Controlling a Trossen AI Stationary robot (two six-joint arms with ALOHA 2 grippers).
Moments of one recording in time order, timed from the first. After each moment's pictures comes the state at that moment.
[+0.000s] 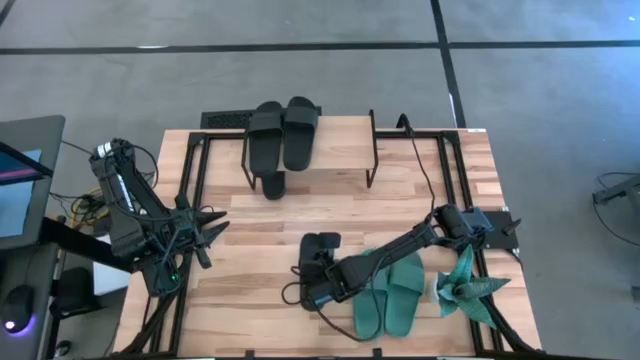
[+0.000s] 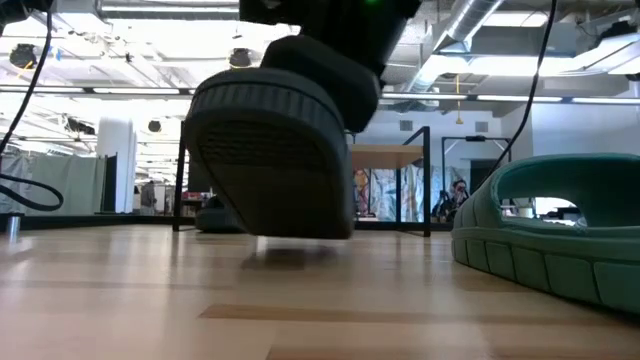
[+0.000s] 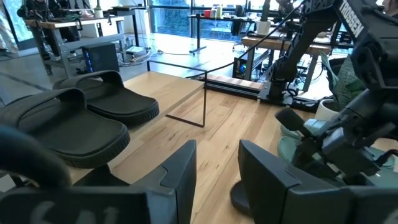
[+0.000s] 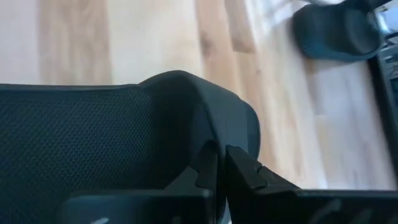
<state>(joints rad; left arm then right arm) -1.09 1.05 0.93 -1.48 -1.39 -1.67 0.43 2.24 1.82 -0.87 0.67 0.30</state>
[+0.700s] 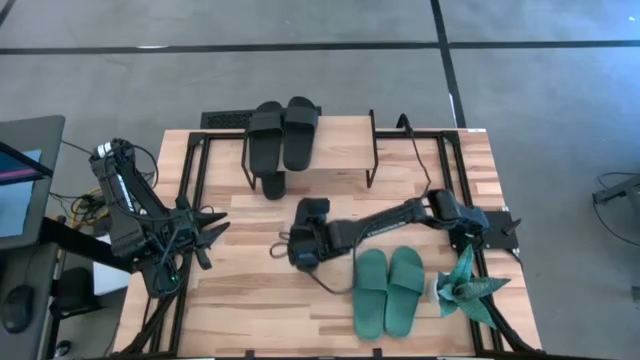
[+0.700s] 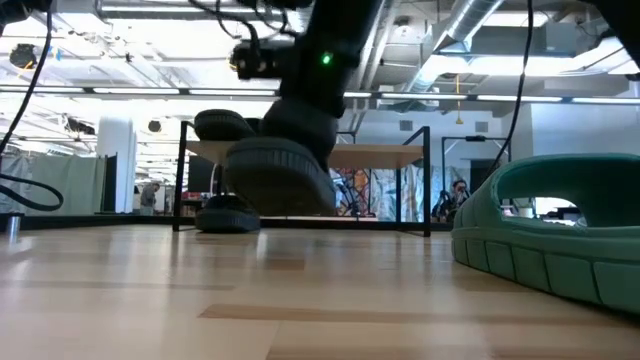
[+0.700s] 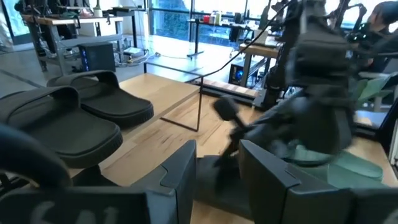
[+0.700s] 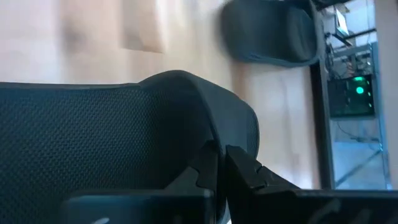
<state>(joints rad) -1.09 1.05 0.93 -1.44 -1.42 -1.69 0.22 2.24 1.85 -0.86 0.71 0.02</state>
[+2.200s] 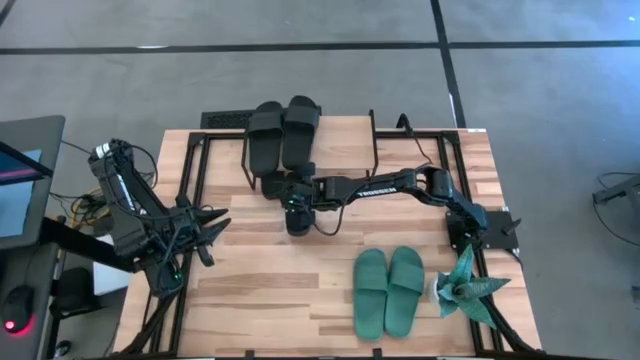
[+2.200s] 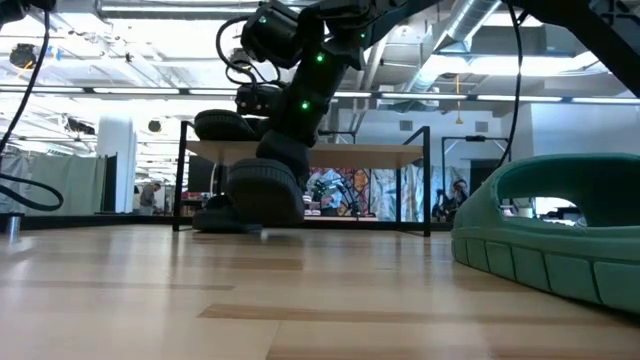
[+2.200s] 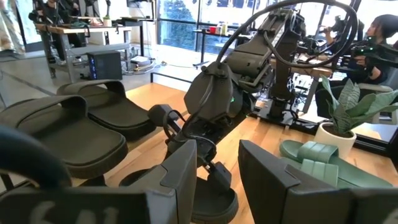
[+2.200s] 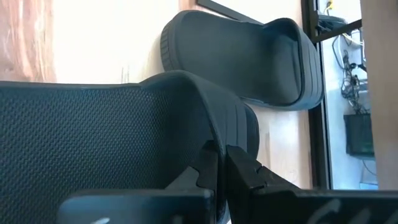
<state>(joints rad) -1.05 1.05 0.93 -1.42 -1.46 -1.68 -0.05 2.25 1.81 -0.54 0.47 -0.39</state>
